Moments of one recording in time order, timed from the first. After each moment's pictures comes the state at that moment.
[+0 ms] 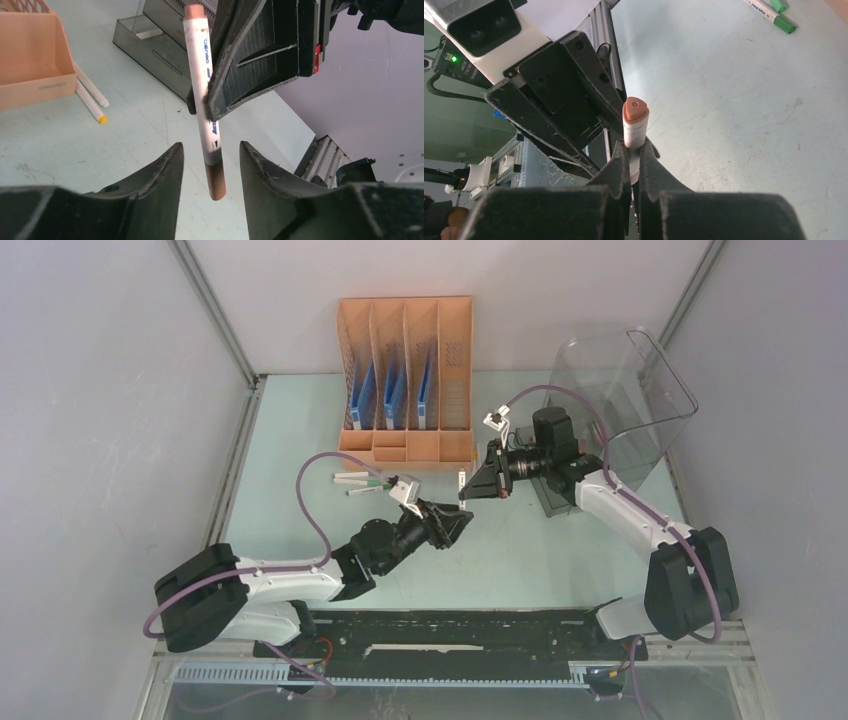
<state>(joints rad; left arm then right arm) -1.06 1.26 0.42 0.87 -0.23 -0.52 0.39 1.41 0.98 -0.10 -1.10 0.23</state>
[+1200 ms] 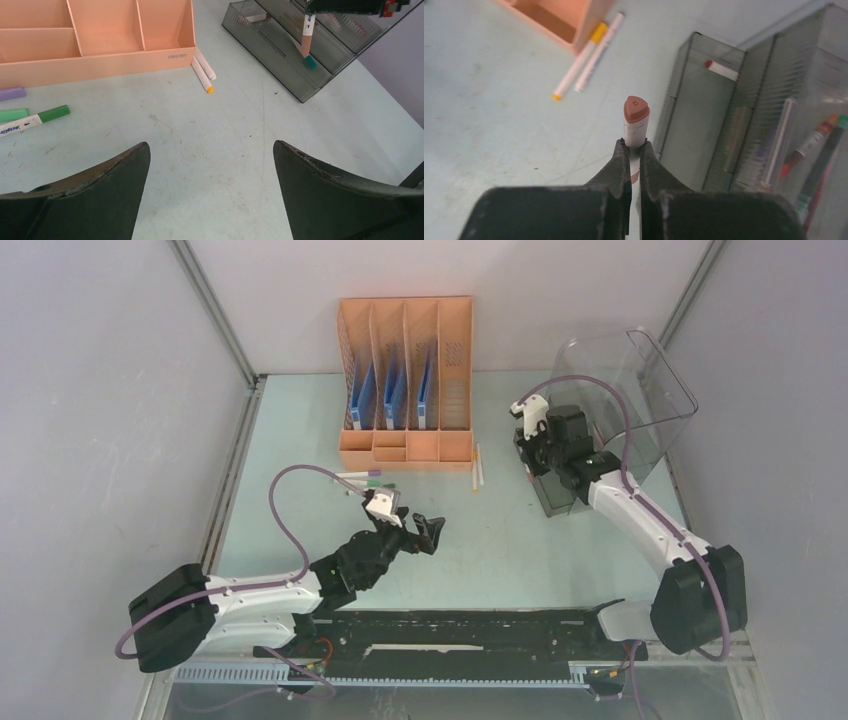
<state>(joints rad) -1.06 1.07 0.30 0.64 -0.52 -0.41 0.35 1.32 1.02 -0.33 -0.11 -0.24</state>
